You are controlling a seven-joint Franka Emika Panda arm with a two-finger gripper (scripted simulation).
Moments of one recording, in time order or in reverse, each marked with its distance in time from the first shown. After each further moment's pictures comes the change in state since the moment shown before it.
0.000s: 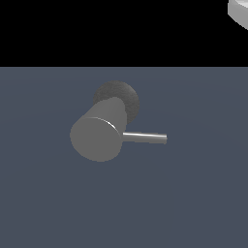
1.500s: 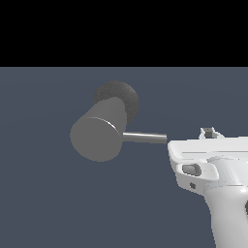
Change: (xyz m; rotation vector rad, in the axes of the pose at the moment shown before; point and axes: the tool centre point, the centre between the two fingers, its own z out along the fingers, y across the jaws) arm 0.074 0.254 -0.221 0.274 0.942 0.561
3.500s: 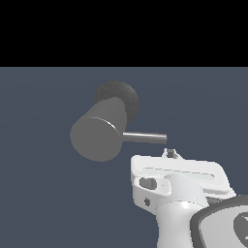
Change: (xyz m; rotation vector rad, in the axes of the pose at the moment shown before) arm 0.026 0.098 -0.044 -0.070 0.214 0.231
